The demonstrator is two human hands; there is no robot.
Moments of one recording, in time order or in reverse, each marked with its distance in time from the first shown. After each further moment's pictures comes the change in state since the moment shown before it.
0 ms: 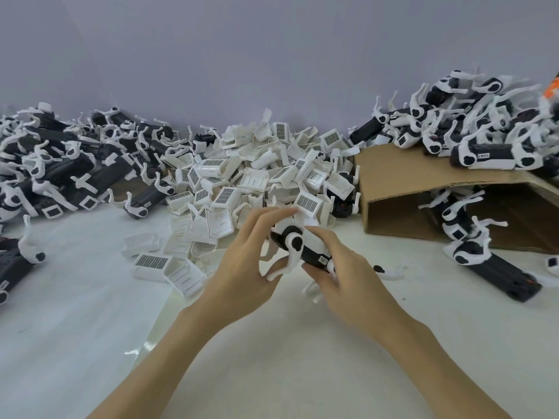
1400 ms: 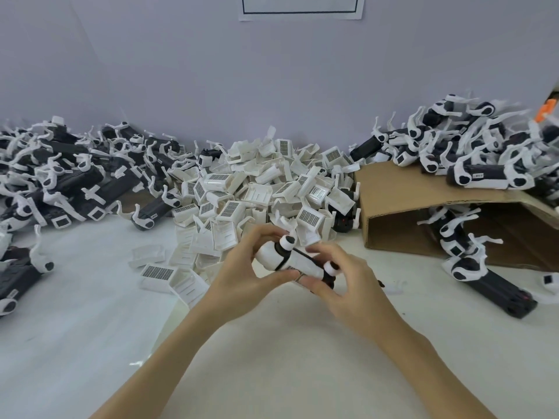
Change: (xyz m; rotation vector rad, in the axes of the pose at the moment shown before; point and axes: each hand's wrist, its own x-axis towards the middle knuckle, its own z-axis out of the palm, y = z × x) left_hand 0.002 -0.010 -0.006 -0.335 -0.015 -0.332; right_hand 0.004 -0.009 -0.007 0.098 0.060 -0.012
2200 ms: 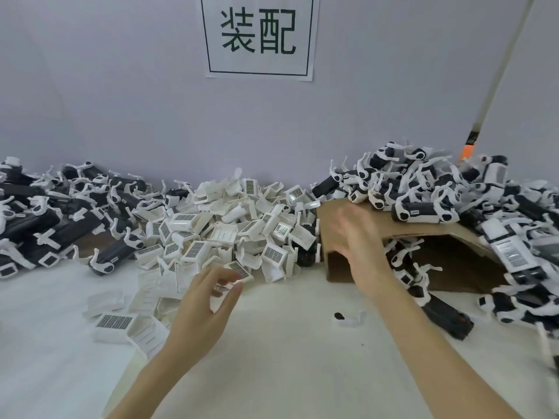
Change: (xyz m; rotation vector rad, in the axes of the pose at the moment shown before) left_hand 0.004 -0.004 0.005 0.236 0.201 0.000; right_hand 0.086 0.004 -0.090 0.719 0.465 0.417
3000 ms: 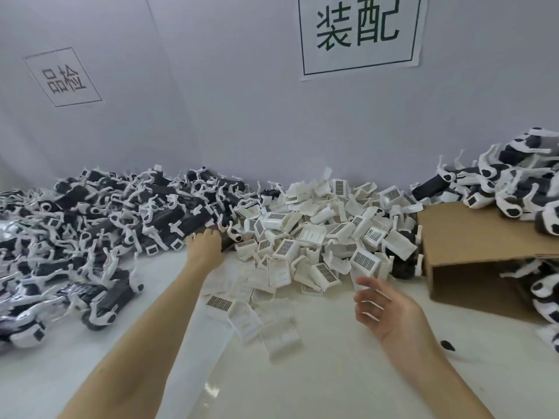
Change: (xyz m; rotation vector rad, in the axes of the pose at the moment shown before) left_hand 0.124 -0.130 -0.150 1.162 -0.130 -0.559; right_hand -0.051 0.101 0.044 0.418 -0.383 0.384
